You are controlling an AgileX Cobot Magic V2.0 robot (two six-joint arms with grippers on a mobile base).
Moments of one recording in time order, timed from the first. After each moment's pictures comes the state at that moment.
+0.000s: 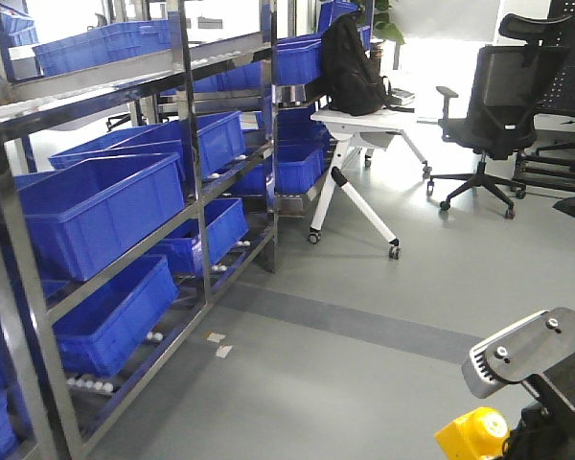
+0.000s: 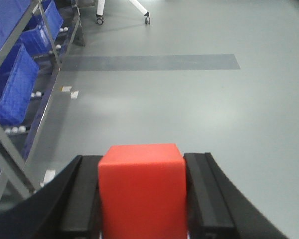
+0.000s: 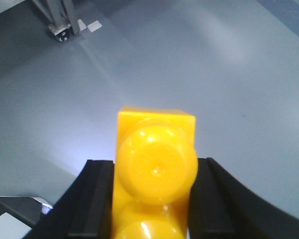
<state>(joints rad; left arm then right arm) -0.29 0.61 -0.73 -0.13 0.69 0.12 0.49 1.04 -0.89 -0.06 0.81 0.00</state>
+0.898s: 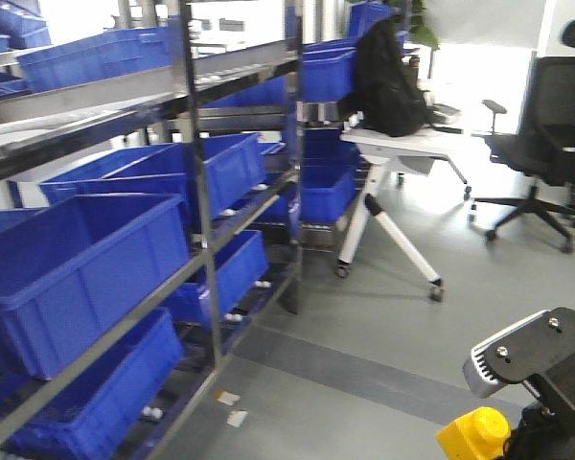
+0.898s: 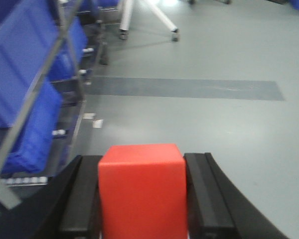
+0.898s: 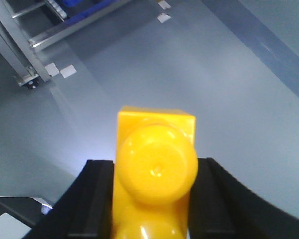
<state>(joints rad) -0.29 0.61 -0.73 -0.13 0.69 0.12 0.49 1.04 -0.89 -0.06 0.81 0.00</state>
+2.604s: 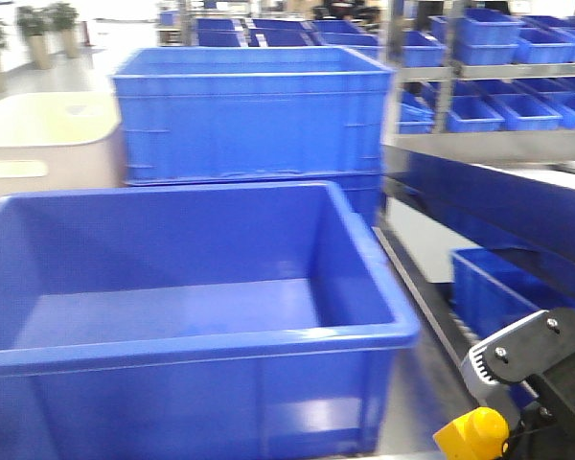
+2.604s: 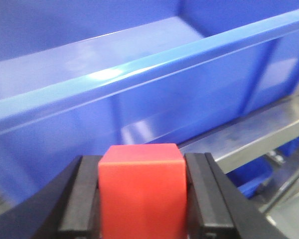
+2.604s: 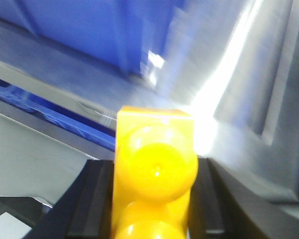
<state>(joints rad) -0.29 0.61 -0.73 -0.13 0.69 0.12 0.49 1.04 -0.89 -0.06 0.81 0.00</state>
